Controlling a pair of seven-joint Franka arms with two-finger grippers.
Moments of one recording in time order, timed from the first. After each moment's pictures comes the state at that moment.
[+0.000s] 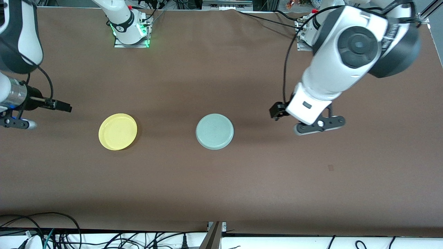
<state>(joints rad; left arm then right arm) -0.42 0.49 0.07 -1.05 -0.10 1.51 -0.54 0.04 0.23 -0.17 -1.74 0.00 1.81 0.06</state>
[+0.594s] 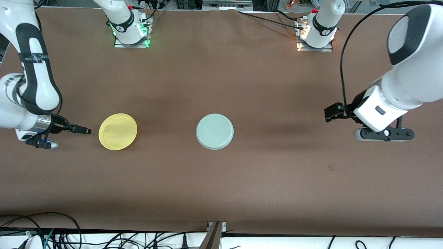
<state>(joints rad) -0.23 0.45 0.07 -1.05 -0.10 1.43 -0.17 -0.05 0.50 -0.17 -1.83 0.32 2.15 -0.18</state>
